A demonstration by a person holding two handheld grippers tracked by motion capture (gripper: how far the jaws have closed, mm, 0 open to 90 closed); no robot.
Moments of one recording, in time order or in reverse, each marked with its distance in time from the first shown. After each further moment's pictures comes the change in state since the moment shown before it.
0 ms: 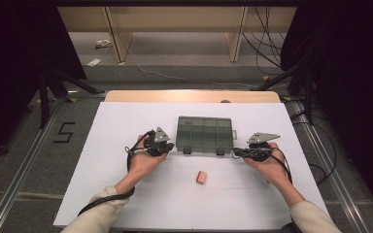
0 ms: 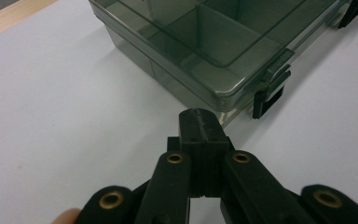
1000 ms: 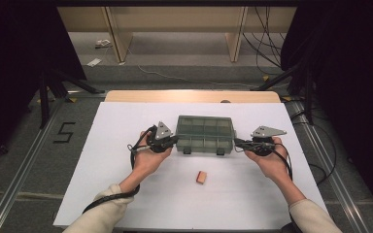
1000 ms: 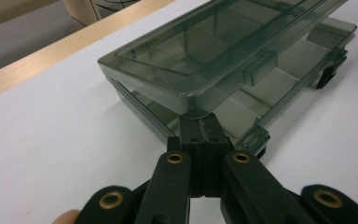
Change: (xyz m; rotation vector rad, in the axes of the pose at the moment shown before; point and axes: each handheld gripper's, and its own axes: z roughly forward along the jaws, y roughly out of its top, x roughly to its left) left arm -0.007 0.022 -0.008 -0.135 0.027 -0.020; right arm 0.001 0.020 -0.015 -0.129 -0.052 0.017
